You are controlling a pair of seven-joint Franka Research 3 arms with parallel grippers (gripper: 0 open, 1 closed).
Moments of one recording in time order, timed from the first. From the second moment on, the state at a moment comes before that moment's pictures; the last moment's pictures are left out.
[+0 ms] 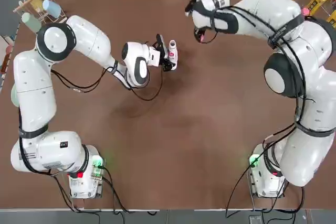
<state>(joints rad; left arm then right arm) 0.10 1.01 -0.93 -2.15 -0.19 3.55 1.17 0.73 0.52 -0.19 -1.71 0.08 2.18 -0.36</state>
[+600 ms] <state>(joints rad) 0.10 1.03 -0.89 -2.13 -0.16 3.55 1.18 0.78 0.54 -0.18 -1.79 0.08 2.23 -0.35</state>
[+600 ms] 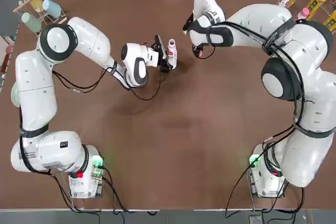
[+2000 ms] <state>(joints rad) 0.16 1.01 -0.89 -2.15 -0.14 3.55 1.17 0.69 0.37 -0.20 -1.72 0.08 1.98 -0.21</state>
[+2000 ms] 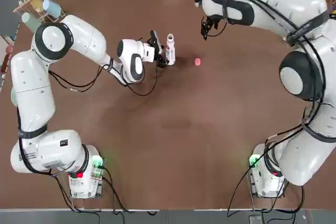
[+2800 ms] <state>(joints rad) 0.18 0.93 -0.90 -2.19 -0.14 3.55 0.93 0.54 0.21 -0.20 -1.51 -0.04 1.64 -0.03</state>
